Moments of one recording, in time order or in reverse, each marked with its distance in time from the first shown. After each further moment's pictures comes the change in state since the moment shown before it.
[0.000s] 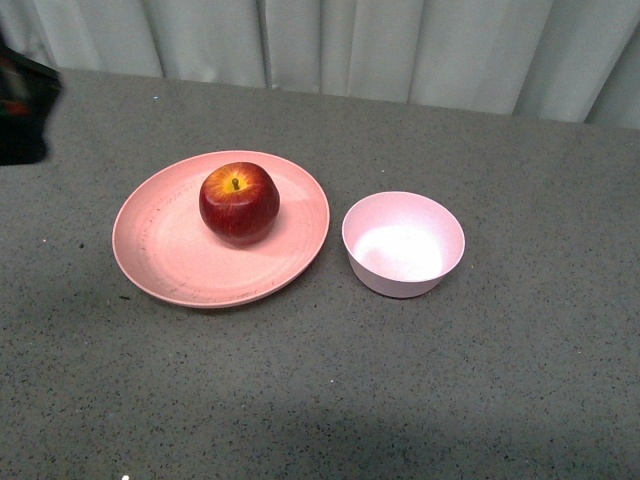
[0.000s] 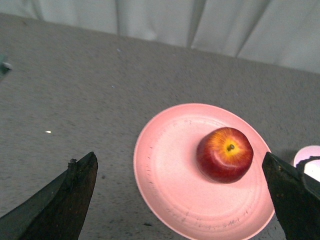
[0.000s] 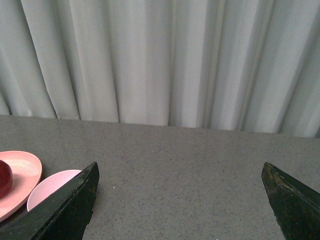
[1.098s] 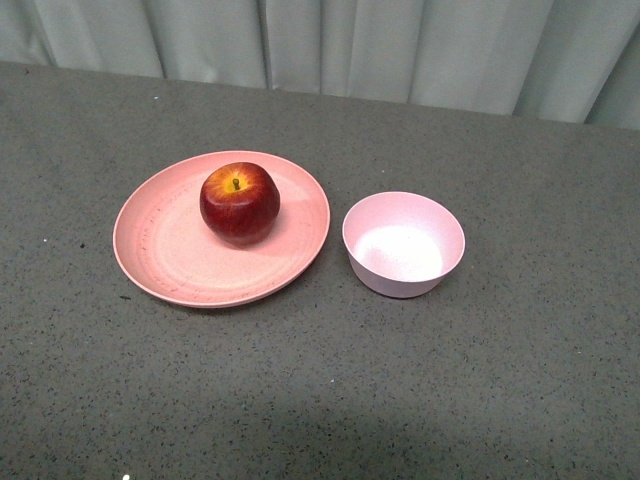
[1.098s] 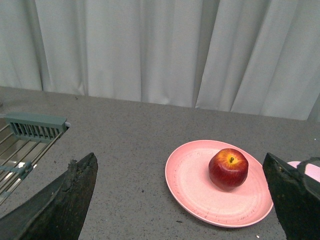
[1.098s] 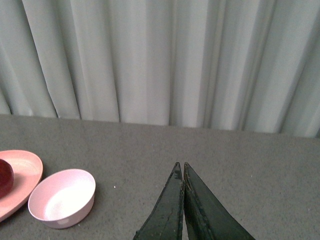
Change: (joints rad) left arm 0.204 -1.358 -0.366 -0.653 0.152 0.127; right arm 0.000 0.006 0.000 0.005 0.000 -0.001
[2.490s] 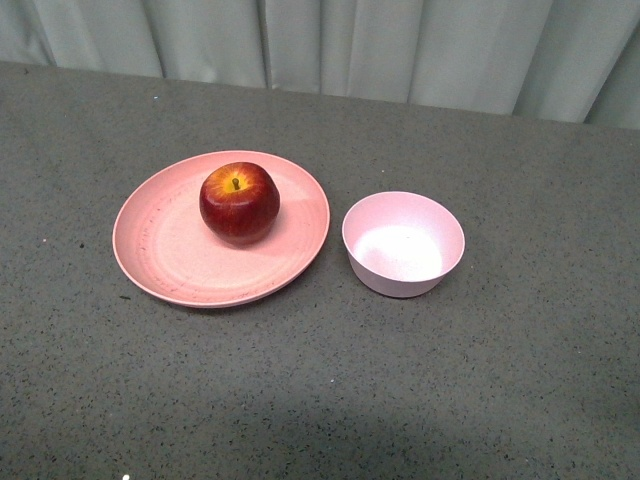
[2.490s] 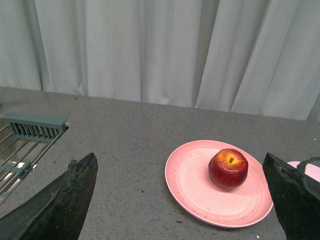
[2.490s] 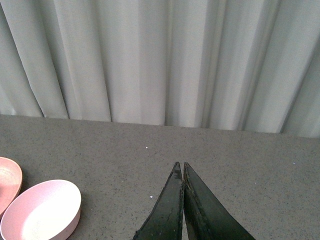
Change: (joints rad) left arm 0.000 0.000 0.000 0.000 0.000 0.000; right arm 0.000 0.782 0.014 0.753 0.003 0.000
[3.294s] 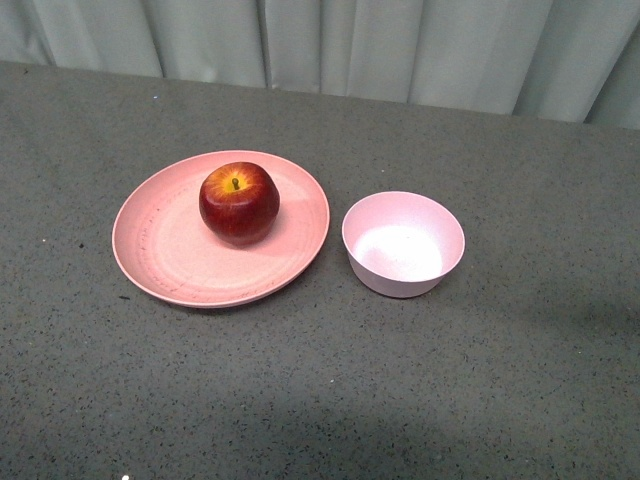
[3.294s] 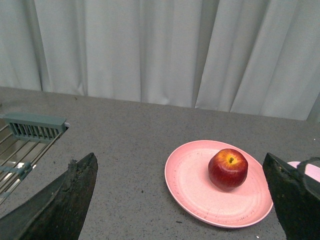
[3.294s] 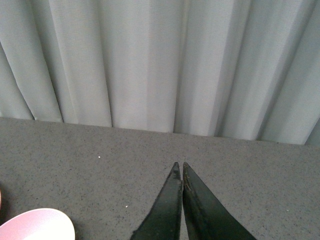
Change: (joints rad) left arm 0.000 0.000 0.000 0.000 0.000 0.000; right arm 0.137 0.732 0.215 0.506 0.134 -0.007
